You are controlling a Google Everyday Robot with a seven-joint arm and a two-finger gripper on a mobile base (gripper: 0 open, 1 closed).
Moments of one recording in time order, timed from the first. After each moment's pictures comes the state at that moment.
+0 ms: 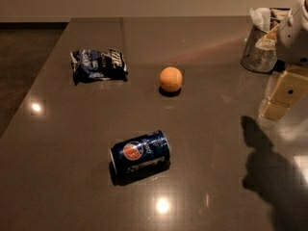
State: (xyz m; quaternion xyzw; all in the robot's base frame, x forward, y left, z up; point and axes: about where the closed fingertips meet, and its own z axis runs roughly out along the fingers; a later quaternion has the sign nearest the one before) arm 0.438 -0.216 0.977 -0.60 0.78 -0.04 0.16
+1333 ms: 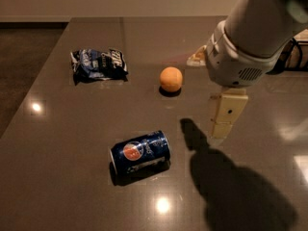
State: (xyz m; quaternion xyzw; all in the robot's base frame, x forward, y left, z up) arm 0.427 -0.106 0.947 -0.73 0.67 0.01 0.16
